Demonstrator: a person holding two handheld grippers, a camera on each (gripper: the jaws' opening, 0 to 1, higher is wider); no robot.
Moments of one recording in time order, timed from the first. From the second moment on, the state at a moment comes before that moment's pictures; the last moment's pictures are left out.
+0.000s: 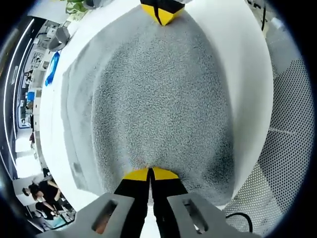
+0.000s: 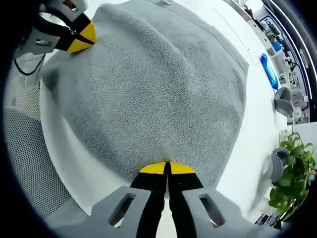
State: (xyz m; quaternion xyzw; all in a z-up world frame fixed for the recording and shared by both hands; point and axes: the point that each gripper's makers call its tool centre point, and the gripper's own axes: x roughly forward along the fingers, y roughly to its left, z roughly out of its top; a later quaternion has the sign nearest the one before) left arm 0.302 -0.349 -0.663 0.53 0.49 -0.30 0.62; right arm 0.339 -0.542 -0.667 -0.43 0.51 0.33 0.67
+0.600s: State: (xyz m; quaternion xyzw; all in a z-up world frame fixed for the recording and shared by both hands) left arm 0.315 -0.336 -0.664 0.54 0.49 -0.30 0.62; right arm 0.328 -0.532 -0.668 -0.42 0.51 0.35 0.67
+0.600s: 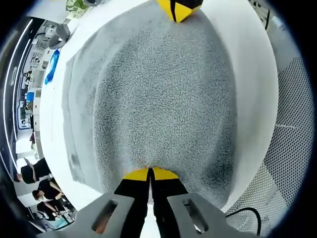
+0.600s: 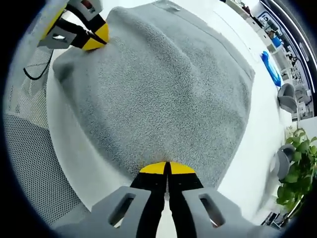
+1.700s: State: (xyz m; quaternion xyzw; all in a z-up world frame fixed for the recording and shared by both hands) left arm 0.340 -0.319 -0.662 0.53 0.40 -0.35 0.66; right arm 0.274 -0.501 -0.663 -0.27 0.43 0.43 0.75
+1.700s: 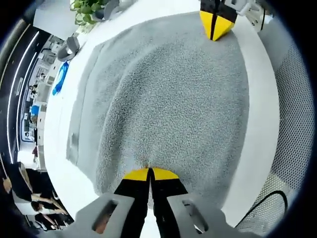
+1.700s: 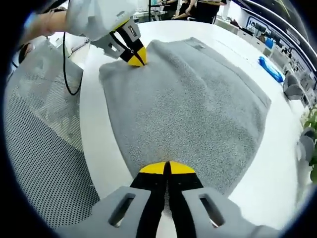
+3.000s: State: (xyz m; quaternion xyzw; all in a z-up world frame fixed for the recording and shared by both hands) left arm 0.359 -0.311 -0.656 0.41 0.28 -0.39 0.77; right arm 0.270 -0.484 -0.662 -0.31 0.38 0.41 0.77
